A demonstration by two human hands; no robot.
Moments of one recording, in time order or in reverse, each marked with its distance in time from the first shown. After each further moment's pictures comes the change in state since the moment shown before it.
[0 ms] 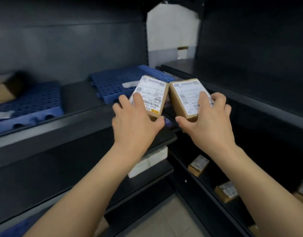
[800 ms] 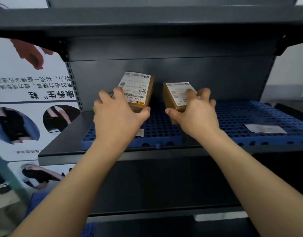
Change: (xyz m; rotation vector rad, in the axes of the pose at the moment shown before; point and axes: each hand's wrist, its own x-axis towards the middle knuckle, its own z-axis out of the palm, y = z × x) left_hand 0.070 -0.268 -0.151 0.200 0.361 -0.430; right_hand 0.057 -0.323 0.115 0.194 -0.163 -0.450
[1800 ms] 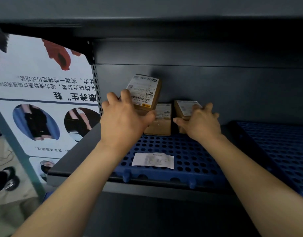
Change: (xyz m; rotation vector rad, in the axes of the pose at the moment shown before) left_hand 0.086 -0.059 0.040 0.029 0.058 -0.052; right_hand 0.108 -0.045 0.096 -0.040 -0.209 -0.009
